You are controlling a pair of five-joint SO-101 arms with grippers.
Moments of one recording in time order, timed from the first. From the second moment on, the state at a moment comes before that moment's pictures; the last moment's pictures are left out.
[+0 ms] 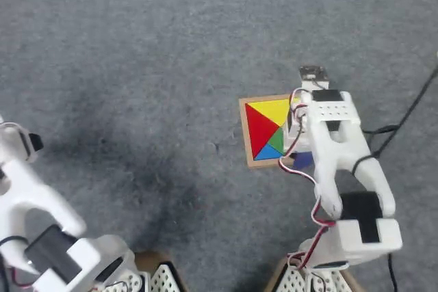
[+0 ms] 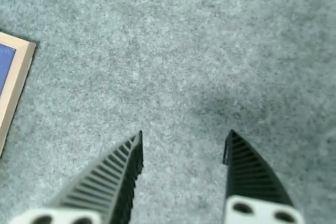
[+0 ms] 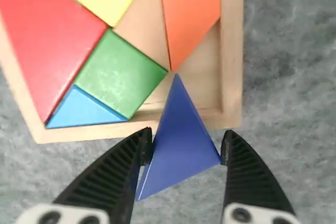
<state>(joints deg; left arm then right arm) -54.2 -7.3 27.9 56.0 -17.7 -7.6 3.8 25.0 70.3 -6.0</state>
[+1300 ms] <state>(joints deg) -54.2 -7.3 27.9 56.0 -17.7 -4.9 11.0 13.5 70.9 -18.2</state>
